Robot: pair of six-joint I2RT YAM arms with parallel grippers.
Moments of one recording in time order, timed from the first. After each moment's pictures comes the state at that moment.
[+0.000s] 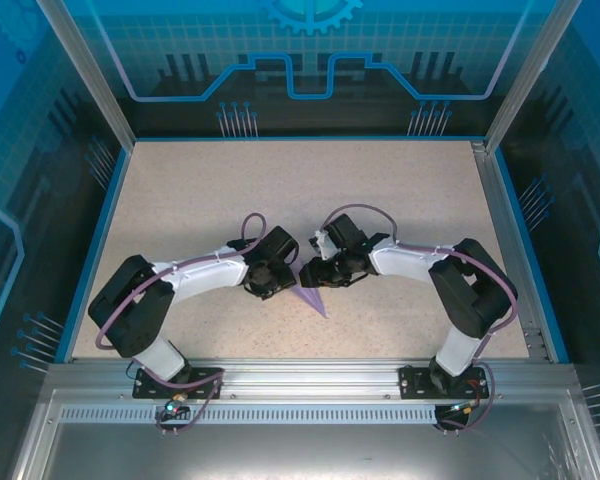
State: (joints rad) left arm -0.70 1.60 0.91 -0.57 0.03 -1.18; right arm 0.67 1.73 0.95 -0.30 -0.53 0.54
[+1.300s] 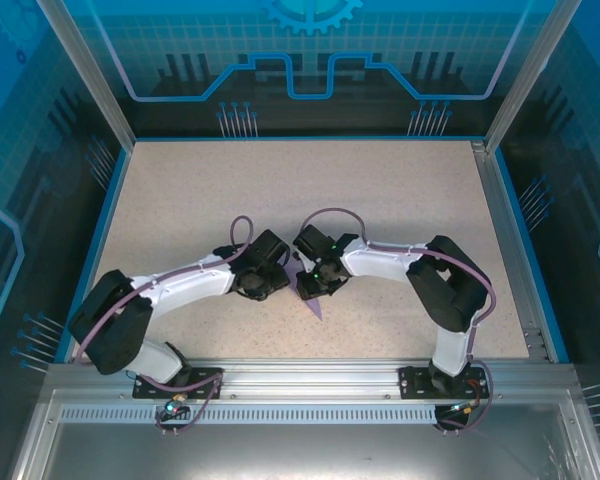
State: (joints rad) left arm -0.70 1.45 0.82 -0.54 -0.01 -1.22; right arm 0.83 1.84 1.13 -0.57 -0.20 0.45
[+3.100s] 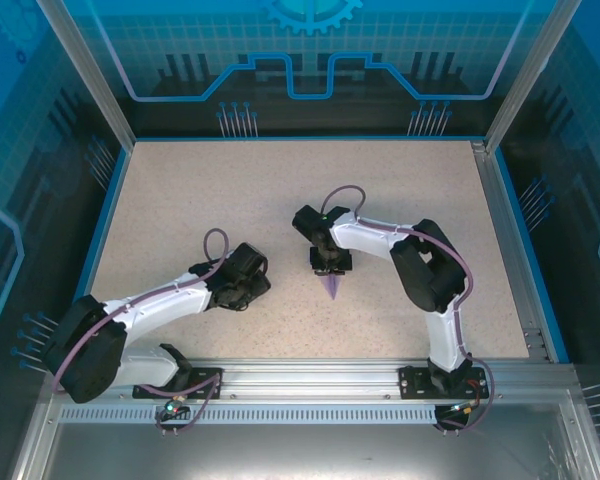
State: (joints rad) left arm -0.63 1.29 0.63 -0.50 -0.10 -1.25; right arm 0.73 2.03 1.42 -0.93 0.11 0.77
